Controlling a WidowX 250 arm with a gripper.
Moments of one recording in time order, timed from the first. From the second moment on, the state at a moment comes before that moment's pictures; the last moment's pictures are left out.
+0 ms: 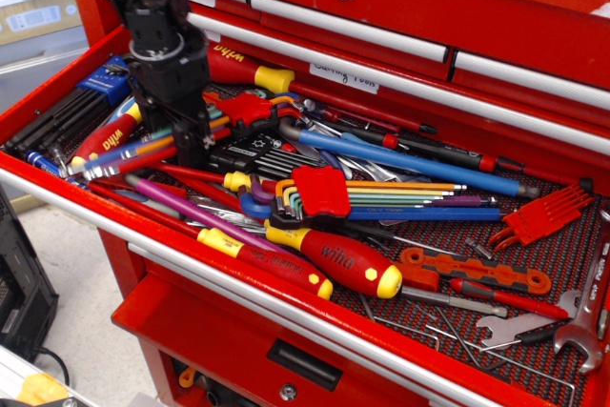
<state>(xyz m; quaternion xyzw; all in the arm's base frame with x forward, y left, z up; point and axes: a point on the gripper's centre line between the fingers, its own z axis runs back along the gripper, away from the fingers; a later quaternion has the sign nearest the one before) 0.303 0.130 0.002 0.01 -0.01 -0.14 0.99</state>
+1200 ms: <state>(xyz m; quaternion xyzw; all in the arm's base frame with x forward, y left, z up) 0.327 0.165 0.107 0.09 0.14 -0.22 0.96</state>
